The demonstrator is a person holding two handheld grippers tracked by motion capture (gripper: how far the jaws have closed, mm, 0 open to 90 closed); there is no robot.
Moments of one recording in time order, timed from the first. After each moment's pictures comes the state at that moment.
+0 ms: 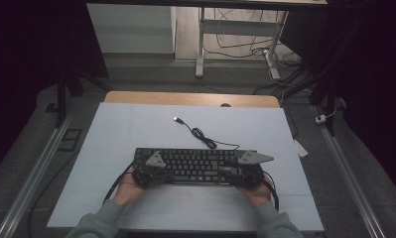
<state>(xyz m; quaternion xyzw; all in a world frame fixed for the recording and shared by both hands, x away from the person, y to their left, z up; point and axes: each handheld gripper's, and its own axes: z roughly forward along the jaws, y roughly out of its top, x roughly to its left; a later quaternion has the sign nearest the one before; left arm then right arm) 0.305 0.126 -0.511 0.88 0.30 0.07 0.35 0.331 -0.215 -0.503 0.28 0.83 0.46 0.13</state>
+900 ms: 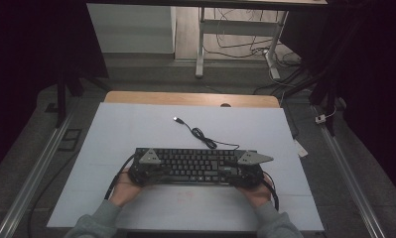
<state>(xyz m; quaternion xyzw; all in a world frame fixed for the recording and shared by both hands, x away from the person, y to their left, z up) 0.301 0.137 -0.498 0.86 0.32 0.09 0.38 0.330 -0.214 -0.503 0.28 0.83 0.46 0.14</state>
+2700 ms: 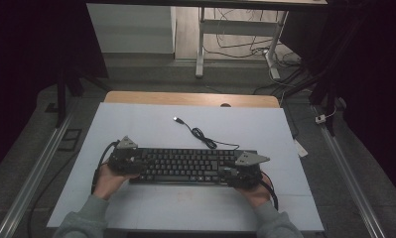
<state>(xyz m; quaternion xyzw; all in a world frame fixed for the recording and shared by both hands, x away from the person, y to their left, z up) 0.316 0.191 -0.489 0.80 0.44 0.13 0.38 0.331 -0.210 -0.507 0.27 0.84 0.44 0.14</state>
